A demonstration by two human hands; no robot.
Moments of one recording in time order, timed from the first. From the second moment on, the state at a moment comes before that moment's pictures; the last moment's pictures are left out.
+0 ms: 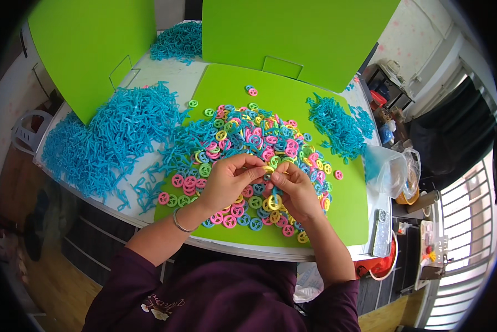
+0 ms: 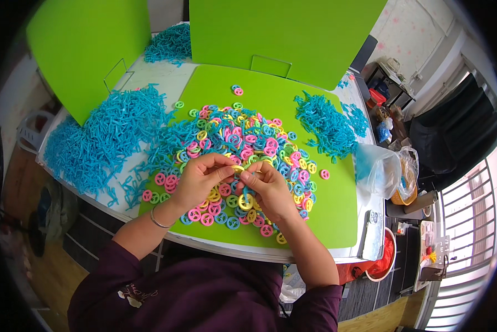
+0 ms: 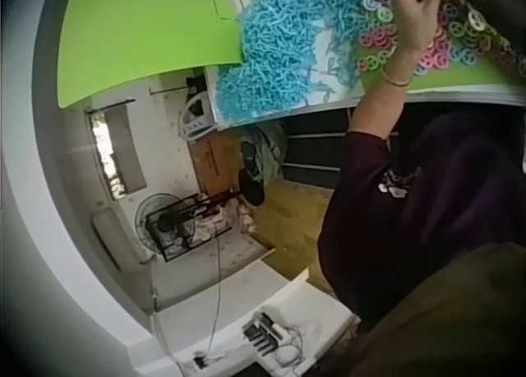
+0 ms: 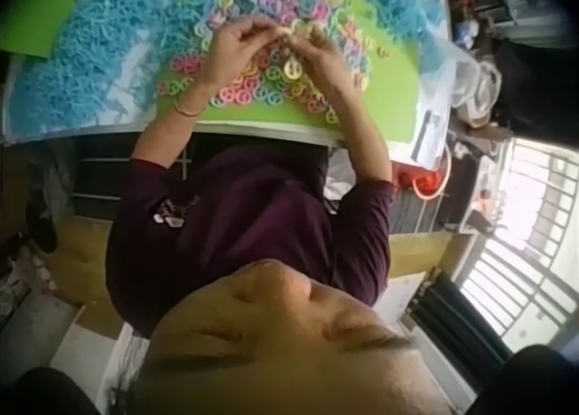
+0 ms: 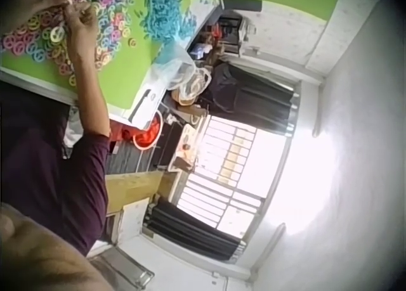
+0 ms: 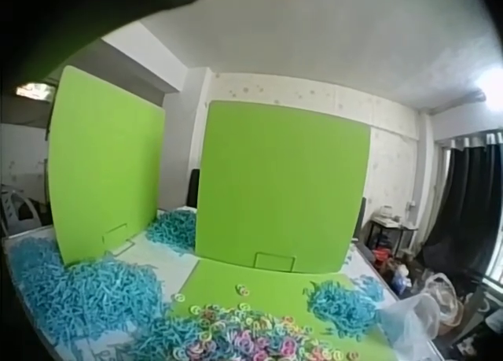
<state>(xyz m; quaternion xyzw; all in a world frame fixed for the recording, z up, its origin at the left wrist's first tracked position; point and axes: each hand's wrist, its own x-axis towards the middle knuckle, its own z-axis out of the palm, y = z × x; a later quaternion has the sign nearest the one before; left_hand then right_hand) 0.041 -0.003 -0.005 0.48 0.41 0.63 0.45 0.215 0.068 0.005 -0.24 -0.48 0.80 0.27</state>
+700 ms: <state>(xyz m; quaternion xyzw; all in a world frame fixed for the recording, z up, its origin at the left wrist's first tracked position) 0.046 -0.010 -0.012 0.57 0.45 0.64 0.24 0.209 0.058 0.007 -0.24 -0.60 0.65 0.40</state>
